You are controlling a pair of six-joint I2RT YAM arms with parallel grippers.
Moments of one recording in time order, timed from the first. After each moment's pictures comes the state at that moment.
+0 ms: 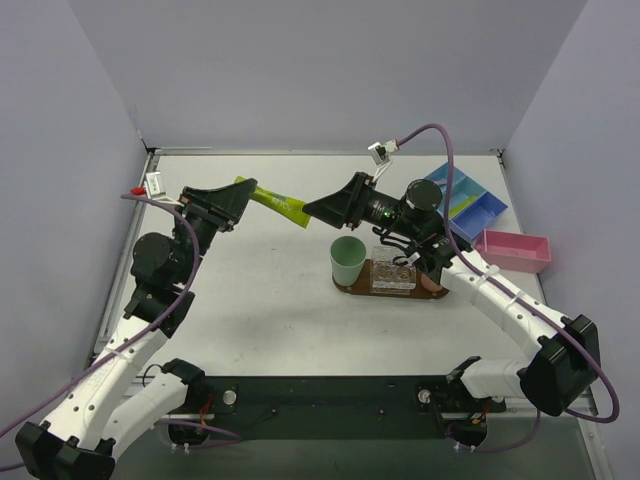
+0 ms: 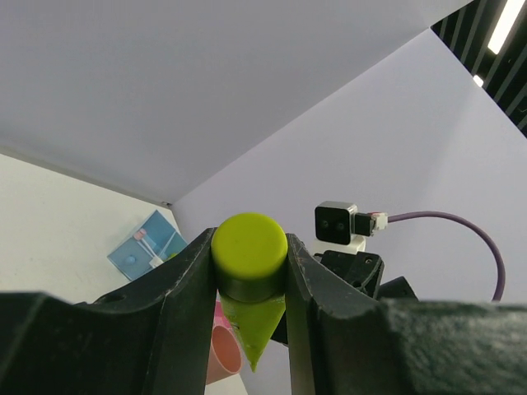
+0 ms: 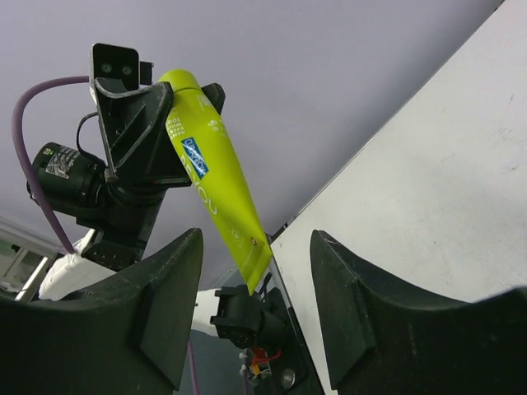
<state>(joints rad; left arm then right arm) -0.44 0.81 0.79 0.35 0.00 -1.06 0.62 1.28 1.03 0.37 -0.53 0.86</state>
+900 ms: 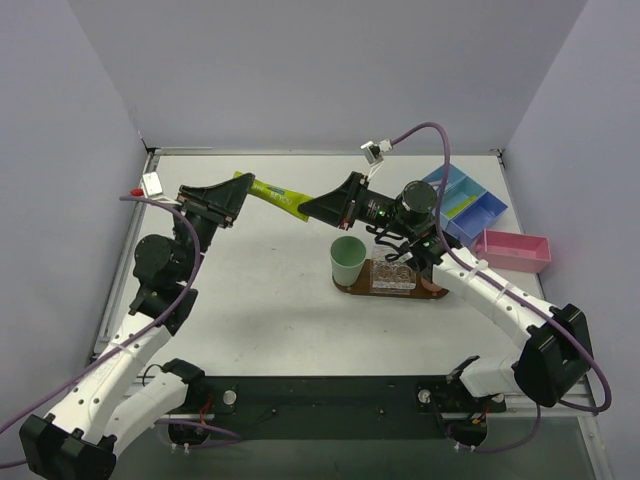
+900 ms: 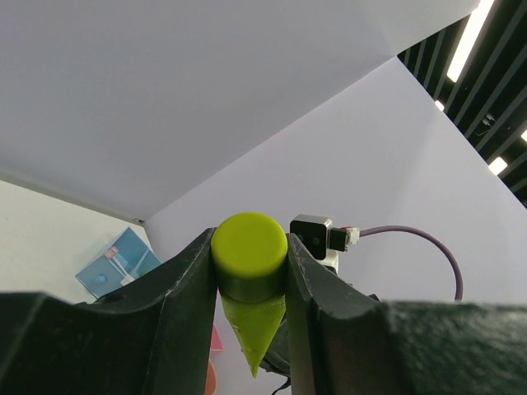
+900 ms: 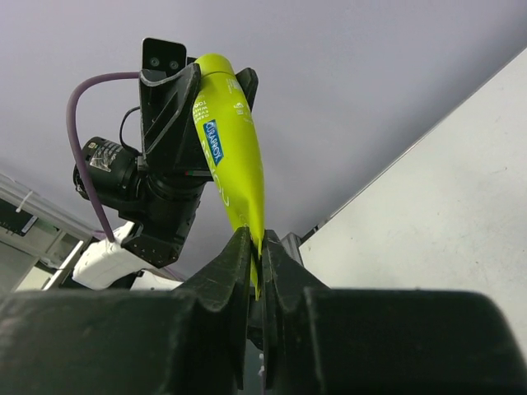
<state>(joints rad) -0.43 0.83 0.76 0.47 -0.02 -1.13 0.64 1.34 1.02 0.54 -0.60 0.95</state>
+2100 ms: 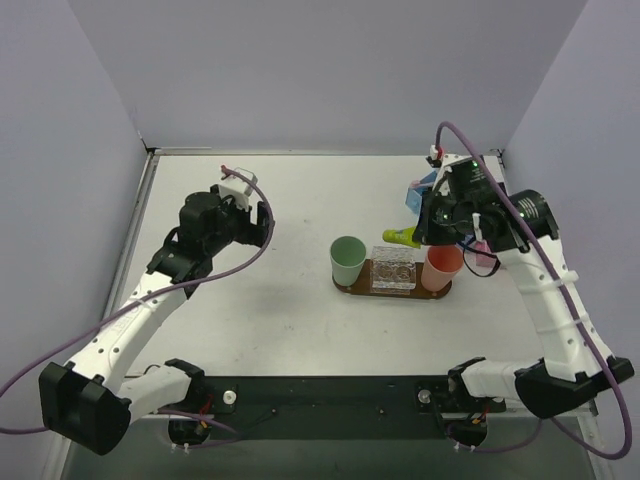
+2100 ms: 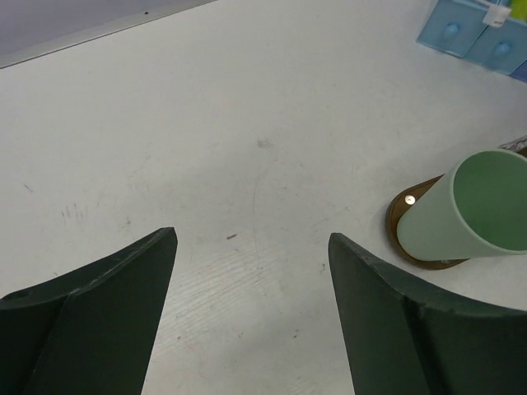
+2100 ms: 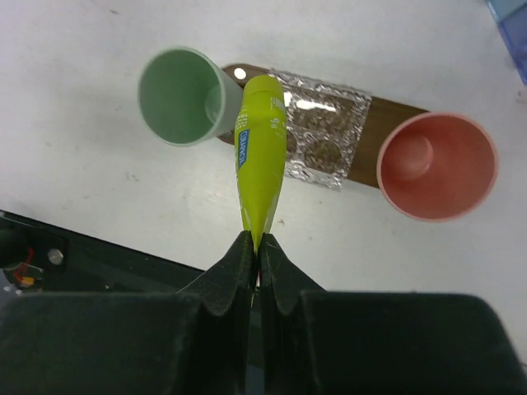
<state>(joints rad) -0.39 1.09 0.95 -0.18 0.09 -0.07 0.42 1.21 1.64 -1.20 -0.05 0.32</state>
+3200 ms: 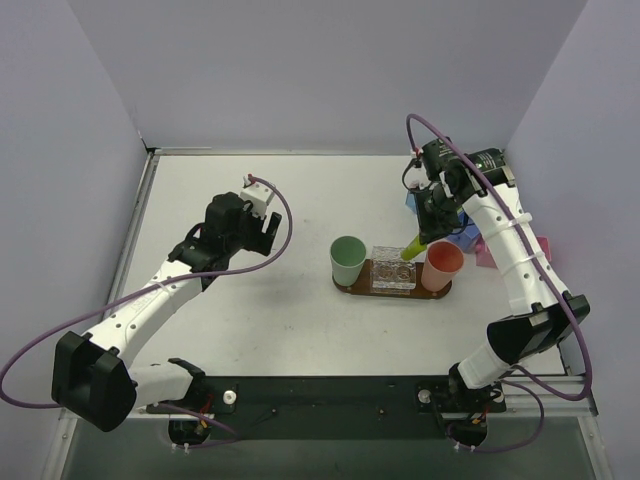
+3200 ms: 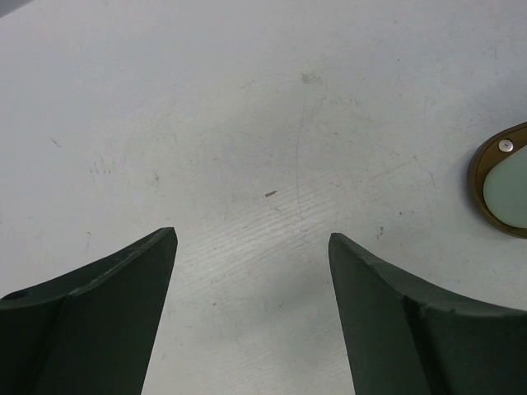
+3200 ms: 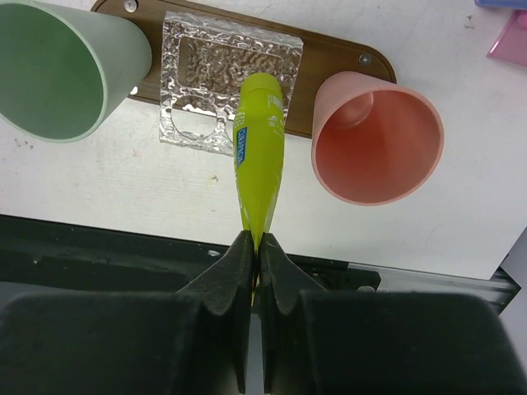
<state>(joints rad) -0.48 1.22 0.95 -0.24 -0.10 0.07 0.36 1.57 1.82 -1.50 0.05 0.20</state>
